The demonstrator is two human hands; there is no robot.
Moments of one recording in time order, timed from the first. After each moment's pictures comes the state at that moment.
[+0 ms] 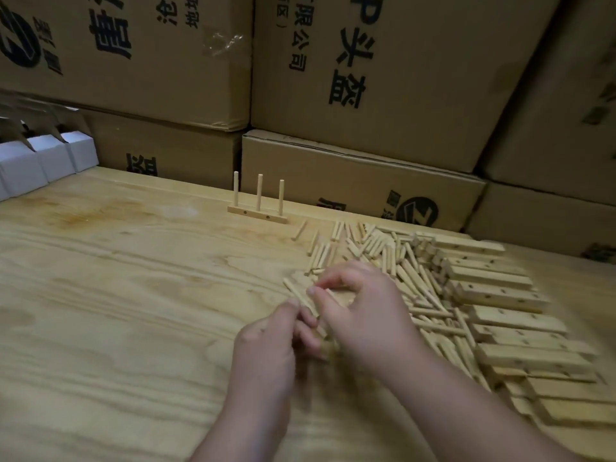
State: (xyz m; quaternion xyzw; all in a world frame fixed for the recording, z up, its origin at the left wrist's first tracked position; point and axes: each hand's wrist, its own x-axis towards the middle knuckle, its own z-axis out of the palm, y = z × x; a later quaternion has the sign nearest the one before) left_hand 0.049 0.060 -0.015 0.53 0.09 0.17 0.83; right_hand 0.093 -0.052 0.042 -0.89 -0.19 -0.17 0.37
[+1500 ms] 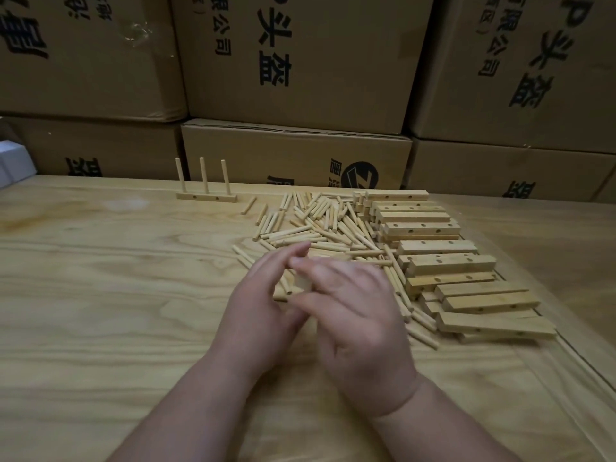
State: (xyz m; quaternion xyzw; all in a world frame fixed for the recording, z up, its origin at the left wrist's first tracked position) left_hand 0.019 0.032 -0.005 0.81 -0.18 0.25 0.50; right_hand -0.006 -0.115 0.009 -0.77 -0.34 -0.48 0.25
